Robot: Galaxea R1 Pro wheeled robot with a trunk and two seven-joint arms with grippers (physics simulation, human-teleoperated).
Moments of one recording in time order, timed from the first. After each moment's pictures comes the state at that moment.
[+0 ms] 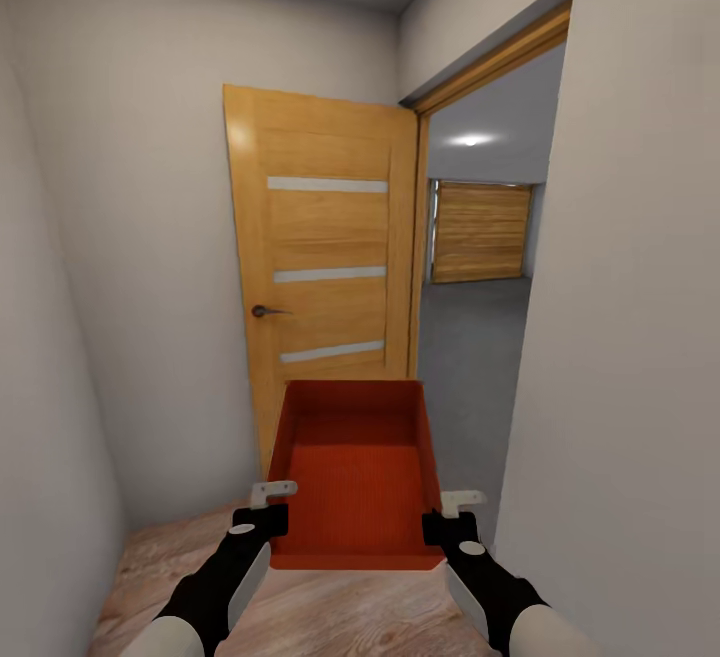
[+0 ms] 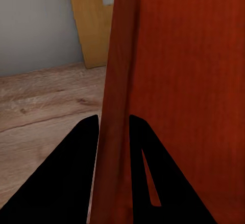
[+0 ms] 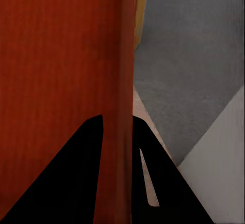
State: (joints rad) left arm -0.52 -0.09 -0.13 -0.60 0.15 0.21 0.26; right arm -0.60 0.08 0.29 -0.33 -0.20 -0.06 -0.20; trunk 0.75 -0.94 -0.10
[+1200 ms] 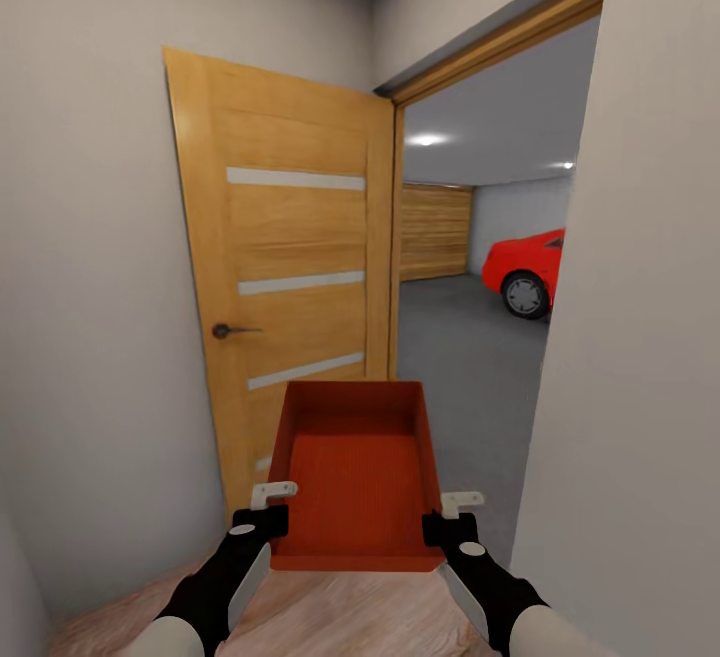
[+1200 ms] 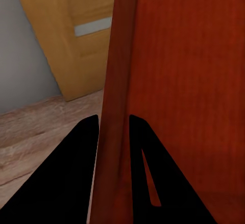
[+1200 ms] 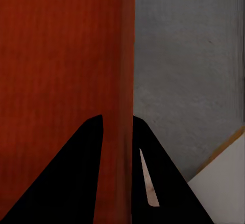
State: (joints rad) left arm -0.52 -0.09 -0.13 -0.60 0.15 0.21 0.26; right arm -0.60 0.08 0.29 -0.33 -0.20 -0.06 -0.19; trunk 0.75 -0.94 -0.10
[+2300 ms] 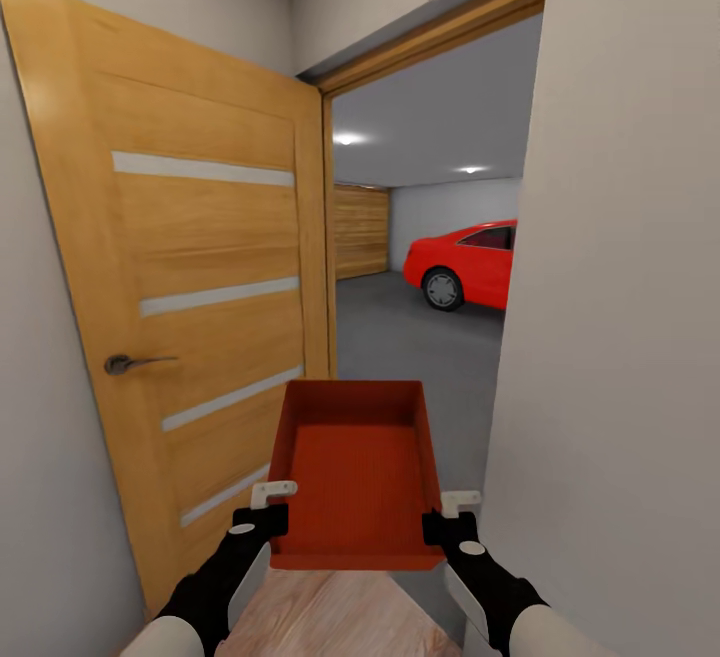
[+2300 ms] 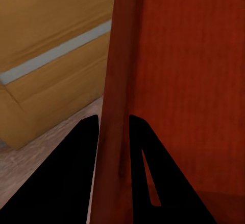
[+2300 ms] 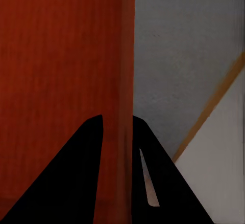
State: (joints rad) left arm -0.52 -0.09 -0.13 -0.60 0.15 0.21 0.26; right arm -0.60 0.08 0.29 -0.33 -0.20 -0.06 -0.20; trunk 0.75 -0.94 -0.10
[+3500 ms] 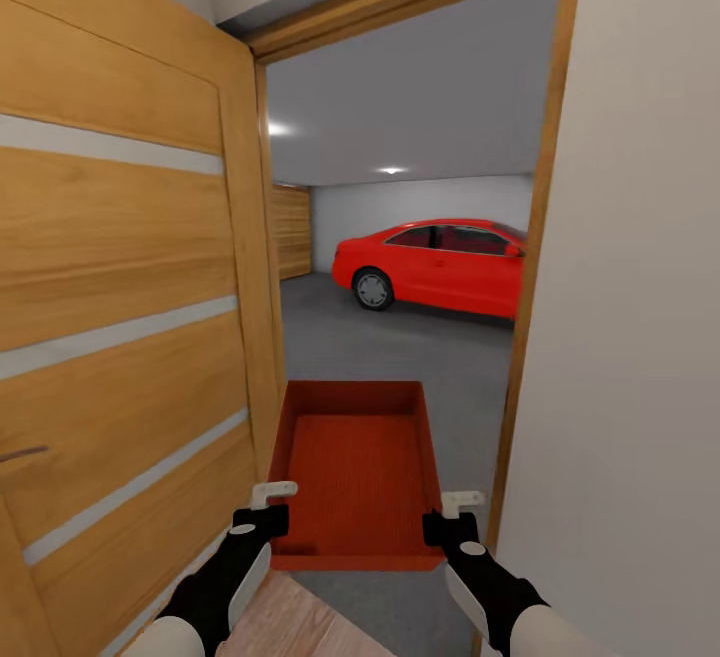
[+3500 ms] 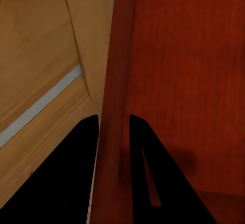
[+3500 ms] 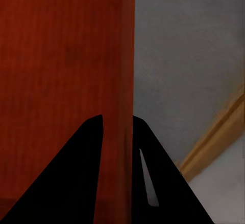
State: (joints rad) left arm -0.52 -0.09 -0.13 -0.60 0.15 0.21 0.26; right arm -0.60 0.08 0.29 -0.33 -0.20 -0.06 -0.19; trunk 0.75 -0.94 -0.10
